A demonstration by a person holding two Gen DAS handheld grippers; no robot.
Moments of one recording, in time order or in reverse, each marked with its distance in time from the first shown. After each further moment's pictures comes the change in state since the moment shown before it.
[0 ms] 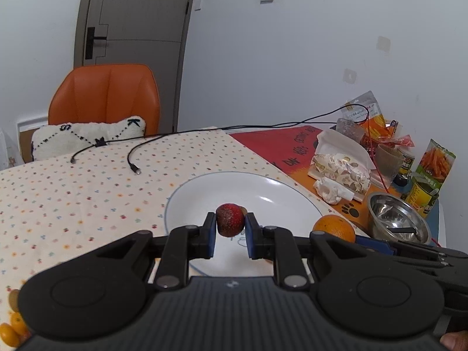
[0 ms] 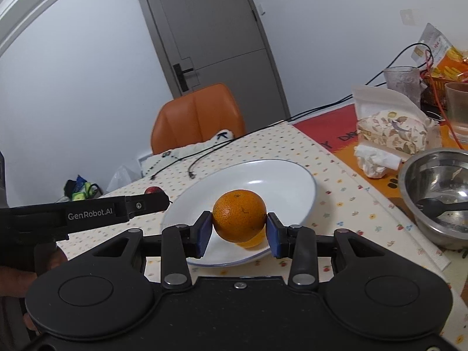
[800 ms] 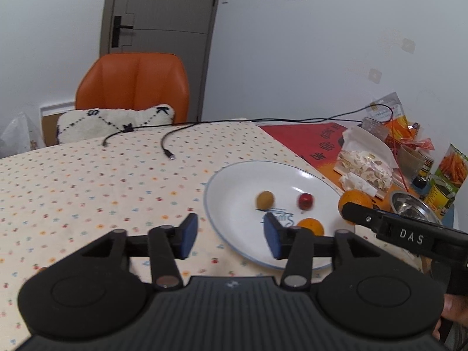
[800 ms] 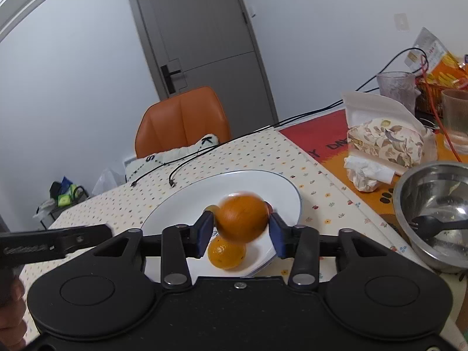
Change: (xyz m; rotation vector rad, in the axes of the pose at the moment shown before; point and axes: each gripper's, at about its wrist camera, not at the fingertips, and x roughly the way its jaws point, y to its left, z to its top) left arm -0.022 0.028 -0.006 -0.055 0.023 0.098; right arm 0.022 -0.008 0.012 -0.006 -0.015 -0.053
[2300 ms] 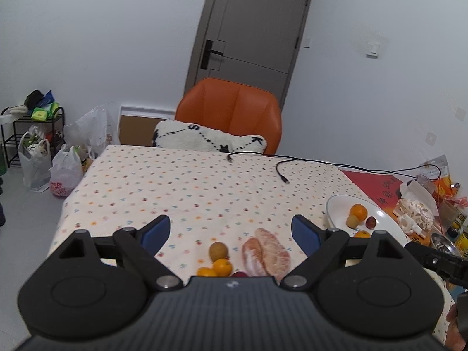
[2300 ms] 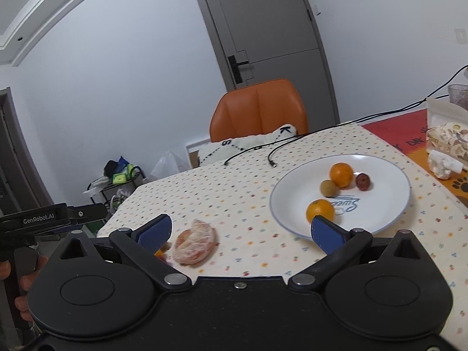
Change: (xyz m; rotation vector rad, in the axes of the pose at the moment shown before) left arm -0.133 0.130 -0.033 -0.204 -0.139 0.204; right arm -0.052 0.110 -0.026 -0.089 0.039 0.220
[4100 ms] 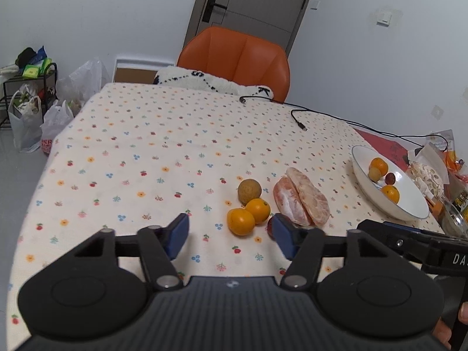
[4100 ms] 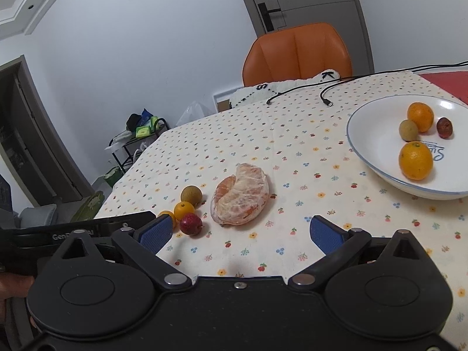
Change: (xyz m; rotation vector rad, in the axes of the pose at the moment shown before) left arm 0.052 0.042 -0.044 -0.032 0.183 -0.044; right arm 0.082 0.043 -0.035 -0.022 0.204 0.106
